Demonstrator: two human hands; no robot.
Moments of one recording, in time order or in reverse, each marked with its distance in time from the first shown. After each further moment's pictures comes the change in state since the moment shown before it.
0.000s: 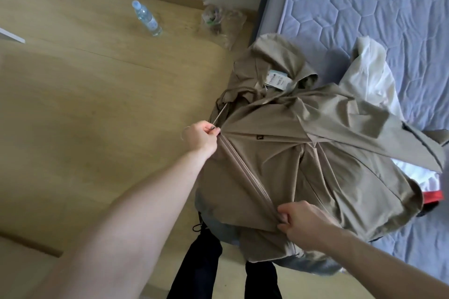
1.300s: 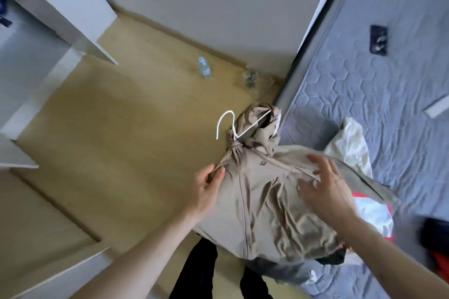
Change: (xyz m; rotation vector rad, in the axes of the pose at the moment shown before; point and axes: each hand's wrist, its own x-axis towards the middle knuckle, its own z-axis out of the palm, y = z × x) left_hand -0.256 0.066 -0.201 -0.534 -0.038 0.312; right_hand -0.152 -0.072 -0.170 0.227 0.712 -0.197
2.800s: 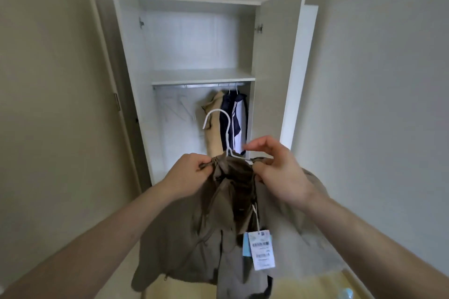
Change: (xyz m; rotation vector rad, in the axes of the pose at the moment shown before) left_hand -0.200 0.284 -0.660 0.532 0.804 0.276; right_hand -0.167 -0.812 -0.032 0.544 -0.531 -1.188
